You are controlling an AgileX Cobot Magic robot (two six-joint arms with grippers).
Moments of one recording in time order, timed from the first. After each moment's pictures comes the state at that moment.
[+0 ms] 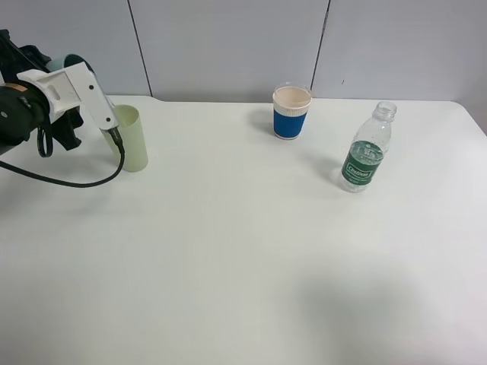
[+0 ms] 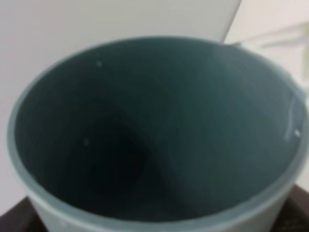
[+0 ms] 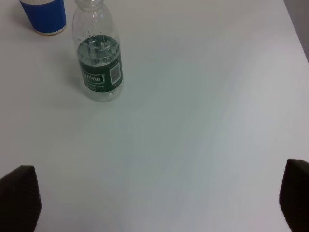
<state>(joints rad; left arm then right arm) -0.25 1.67 -0.63 -0.72 -0.81 1.76 -0.07 0.00 -0.51 0.08 1.07 -0.15</state>
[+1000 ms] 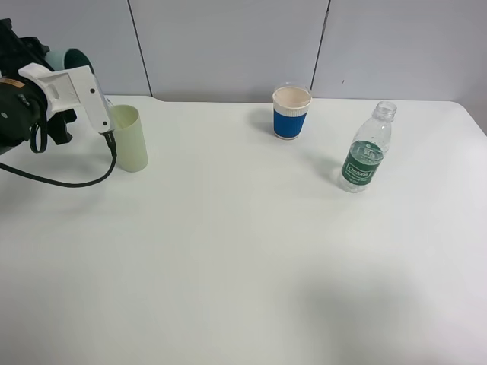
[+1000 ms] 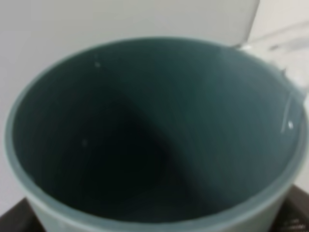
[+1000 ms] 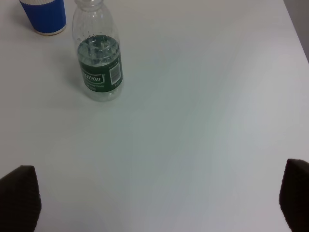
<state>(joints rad) -0.25 1.67 -0.63 -0.68 -0.87 1.86 -0.07 0.00 -0.51 0.08 1.07 -0.15</state>
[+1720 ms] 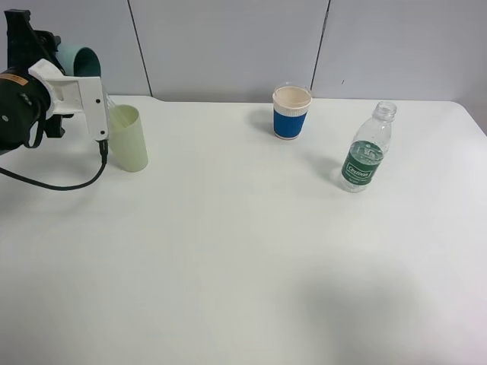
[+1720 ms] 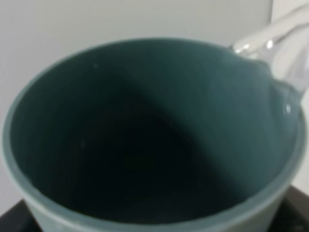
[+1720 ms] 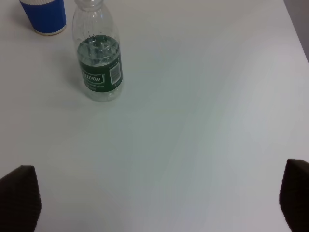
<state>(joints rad) -0.25 1.67 -0.63 -0.58 -0.91 2.04 -0.07 0.00 -0.51 0.08 1.07 -0.15</state>
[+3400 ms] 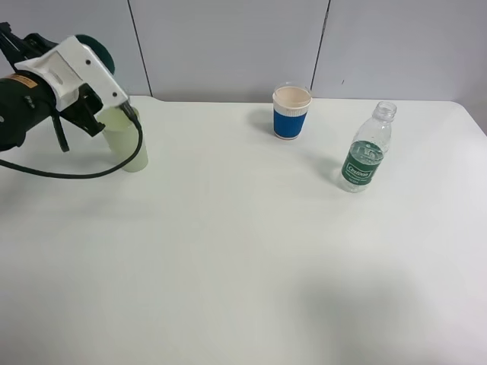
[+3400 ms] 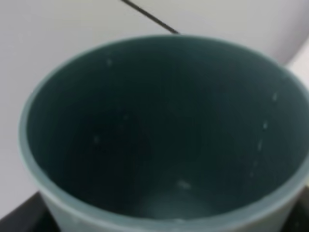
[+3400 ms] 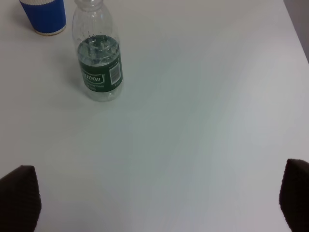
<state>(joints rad) -0.26 1.63 -0.63 -0.44 -0.78 1.19 -0.07 0.00 -0.51 0.08 1.07 -0.15</state>
